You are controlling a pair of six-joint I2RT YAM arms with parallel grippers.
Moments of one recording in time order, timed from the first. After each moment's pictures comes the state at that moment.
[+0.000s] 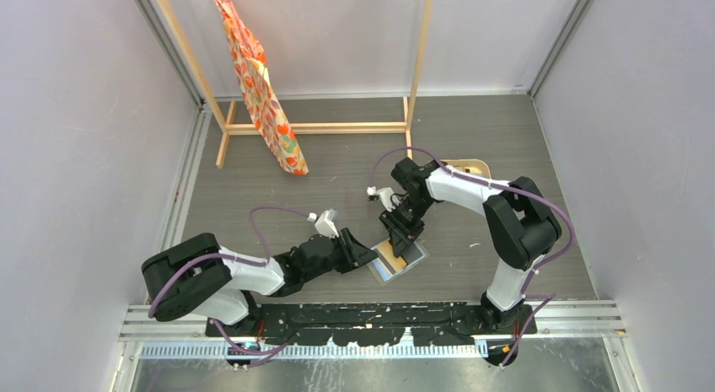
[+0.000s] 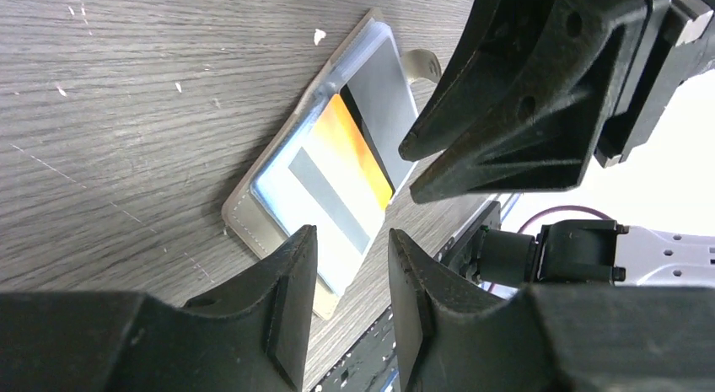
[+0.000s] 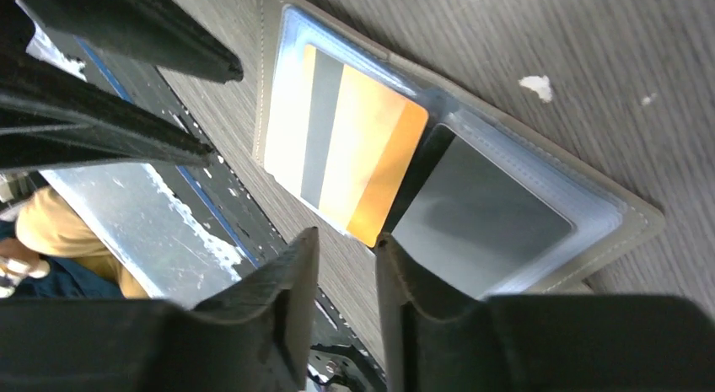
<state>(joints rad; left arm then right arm) -1.05 1.39 0.25 0.73 -0.11 -1.20 0.60 1.77 1.12 -0.90 -0.60 -0.25</state>
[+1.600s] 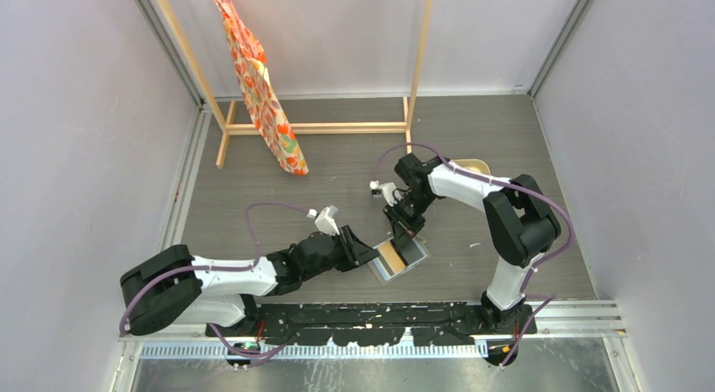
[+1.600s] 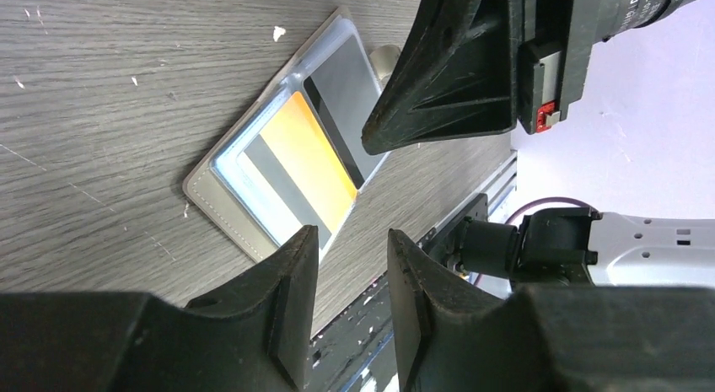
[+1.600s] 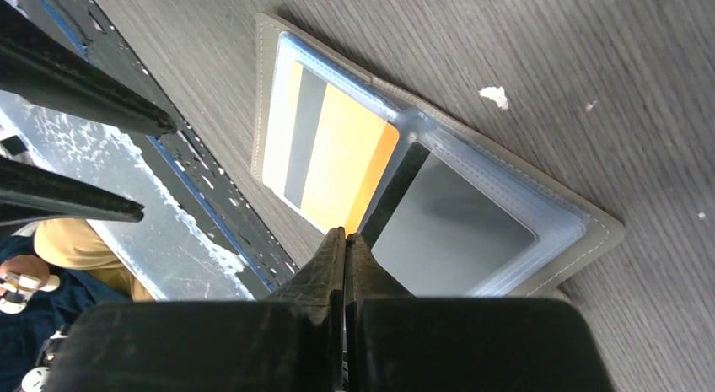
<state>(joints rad) -1.08 1.23 0.32 0.50 -0.14 -1.19 0.56 1.78 1.14 -0.89 -0.61 -0.24</state>
